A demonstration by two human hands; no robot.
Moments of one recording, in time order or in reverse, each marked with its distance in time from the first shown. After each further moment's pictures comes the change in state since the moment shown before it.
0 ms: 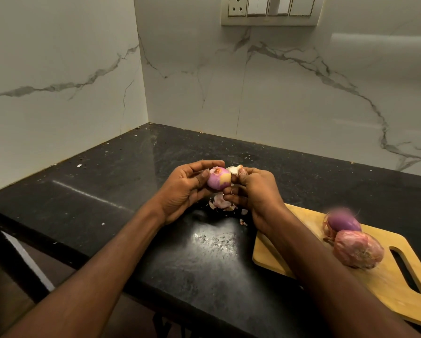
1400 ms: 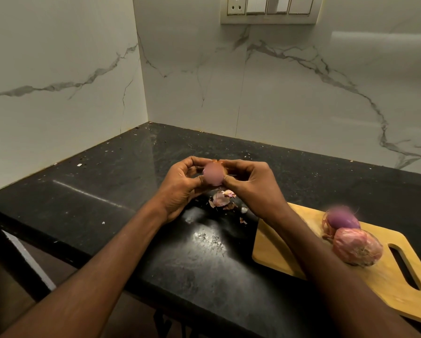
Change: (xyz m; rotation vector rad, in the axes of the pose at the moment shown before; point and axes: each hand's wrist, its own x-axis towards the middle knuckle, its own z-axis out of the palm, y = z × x) left_hand 0.003 -0.006 -0.003 0.087 0.137 0.040; right_hand 0.007 0.003 -0.019 -0.600 -0.203 -0.597
